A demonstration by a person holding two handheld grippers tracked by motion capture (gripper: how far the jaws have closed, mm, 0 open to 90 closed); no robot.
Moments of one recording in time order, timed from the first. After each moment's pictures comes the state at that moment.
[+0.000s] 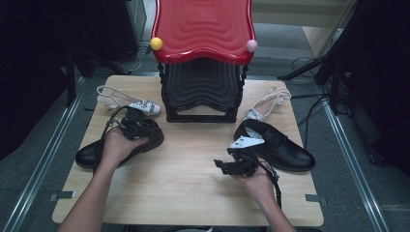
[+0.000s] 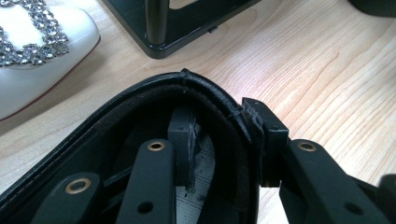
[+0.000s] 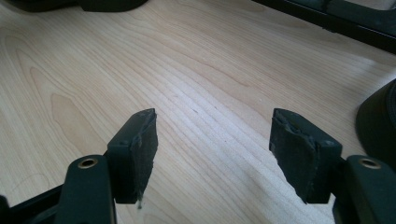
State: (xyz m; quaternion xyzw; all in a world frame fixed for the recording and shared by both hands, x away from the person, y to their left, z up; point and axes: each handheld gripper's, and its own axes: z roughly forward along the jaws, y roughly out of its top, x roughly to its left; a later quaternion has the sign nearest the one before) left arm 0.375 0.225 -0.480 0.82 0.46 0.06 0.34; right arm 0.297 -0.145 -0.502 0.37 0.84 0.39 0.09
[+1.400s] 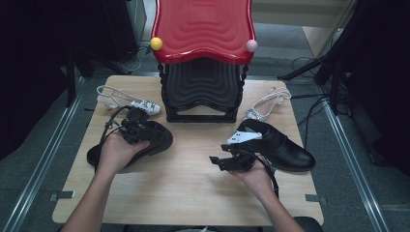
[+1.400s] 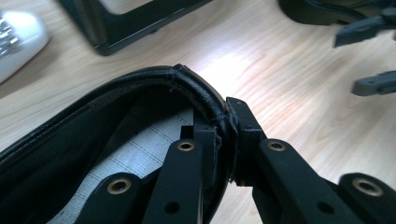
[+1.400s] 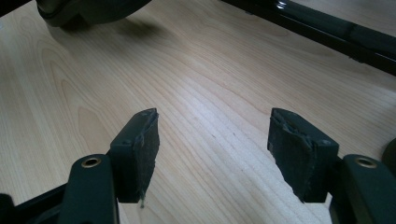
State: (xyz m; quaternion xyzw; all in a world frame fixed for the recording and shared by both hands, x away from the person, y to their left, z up) left arm 0.334 0.192 -0.423 0.83 0.46 0.03 0.32; right arm 0.309 -0.137 -0.492 0.33 0.84 0.42 0.07
